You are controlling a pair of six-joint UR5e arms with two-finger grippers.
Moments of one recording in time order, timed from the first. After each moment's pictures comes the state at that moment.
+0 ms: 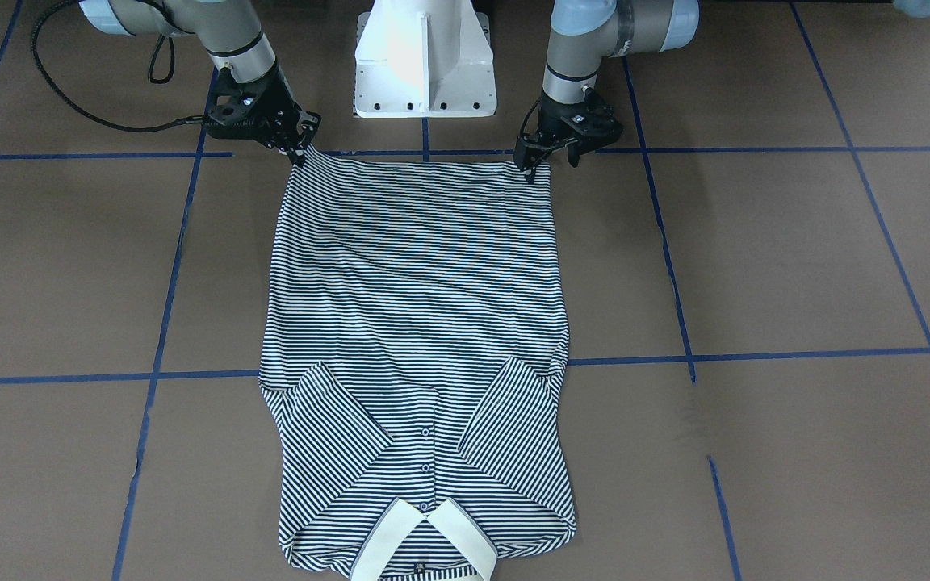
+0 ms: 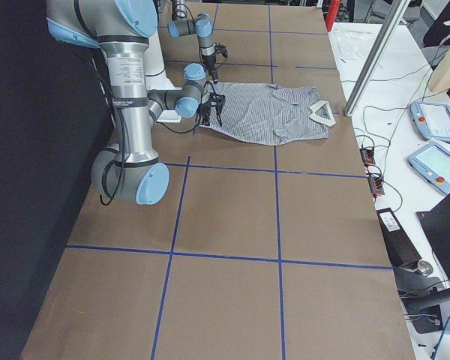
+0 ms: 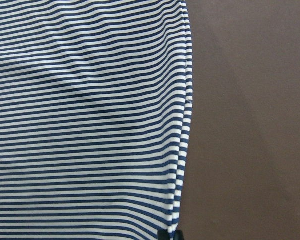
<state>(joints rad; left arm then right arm) -0.22 -1.83 -1.97 -1.70 -1.59 -1.84 0.30 -1.42 2.10 -1.34 1.71 1.57</state>
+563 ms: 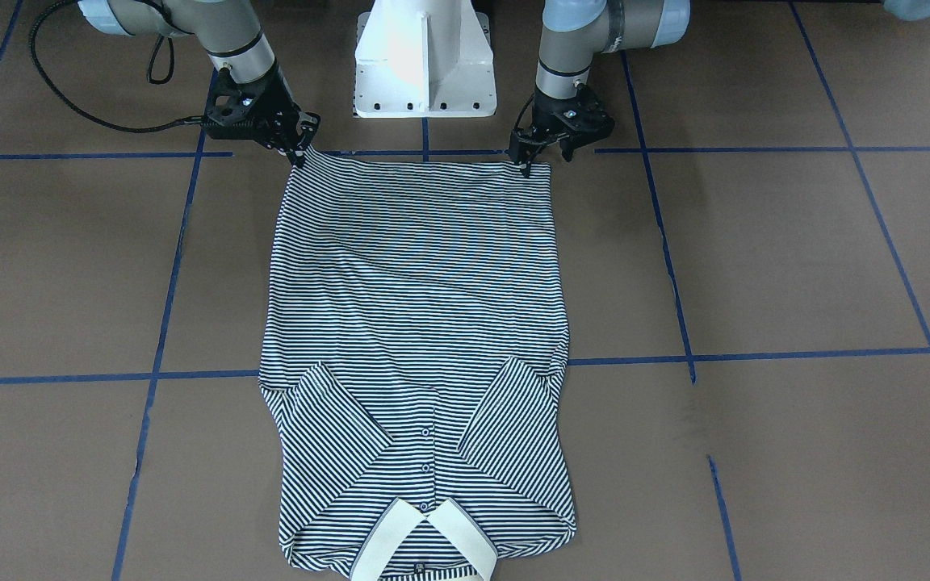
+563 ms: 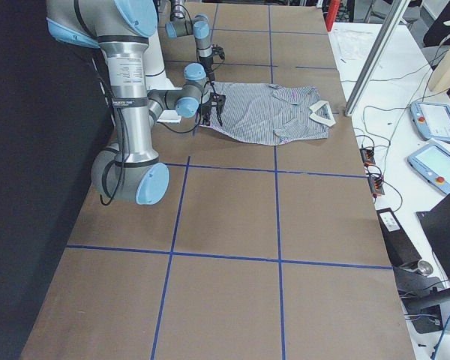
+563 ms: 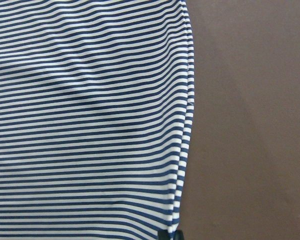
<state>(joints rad) -0.19 -1.84 -1.97 -1.69 -1.58 -1.84 0.31 -1.42 2.10 -1.34 1.71 1.57</state>
